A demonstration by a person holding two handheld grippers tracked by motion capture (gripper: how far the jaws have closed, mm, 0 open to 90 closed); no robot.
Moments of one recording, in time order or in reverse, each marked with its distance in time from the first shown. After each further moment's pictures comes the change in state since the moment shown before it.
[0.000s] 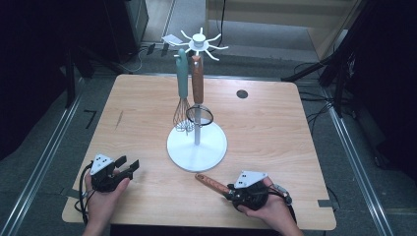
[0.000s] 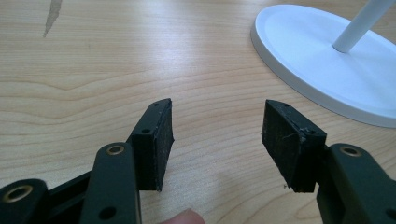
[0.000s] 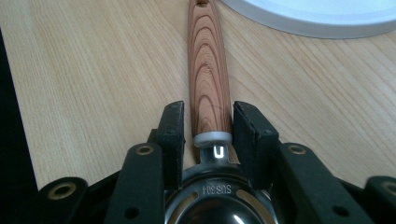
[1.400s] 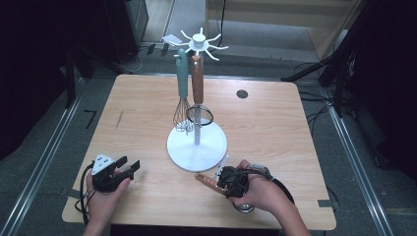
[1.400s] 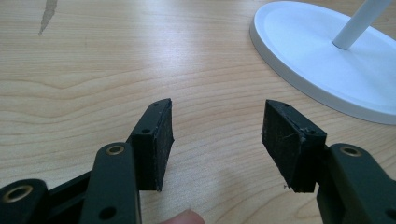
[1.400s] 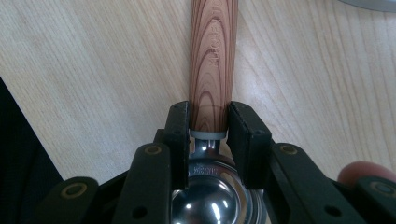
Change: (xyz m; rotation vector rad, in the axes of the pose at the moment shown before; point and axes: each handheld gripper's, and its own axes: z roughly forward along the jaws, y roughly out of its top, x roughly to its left) left arm -0.001 -0.001 0.002 0.008 -0.003 0.009; right arm 0.007 0.071 0.017 0.553 -0.027 -0.100
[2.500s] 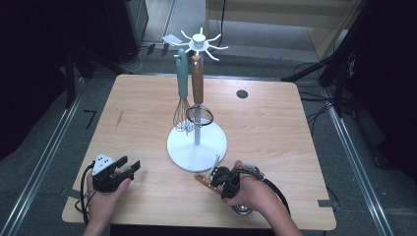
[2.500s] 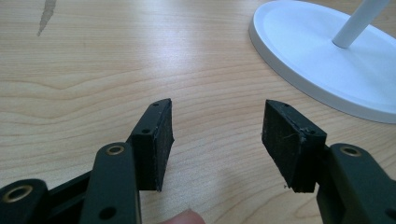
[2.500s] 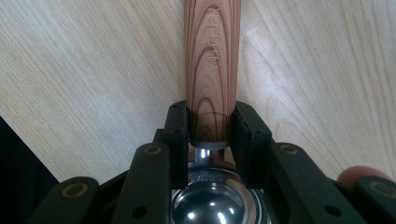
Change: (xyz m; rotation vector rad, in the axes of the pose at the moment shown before) left arm -0.001 0.000 0.000 0.001 0.000 0.006; right arm 0.006 0.016 0.013 0.128 -0.010 0.082
